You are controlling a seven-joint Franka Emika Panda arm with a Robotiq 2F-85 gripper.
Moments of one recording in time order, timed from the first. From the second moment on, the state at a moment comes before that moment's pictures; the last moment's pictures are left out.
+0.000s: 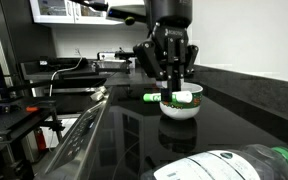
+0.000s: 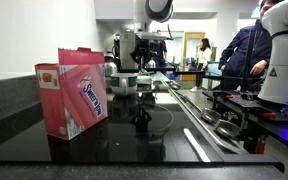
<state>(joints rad) 0.02 0.35 -0.34 -2.07 -0.02 2.51 0.79</state>
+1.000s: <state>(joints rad) 0.26 0.34 -0.20 -1.95 -0.92 1.90 1.86</state>
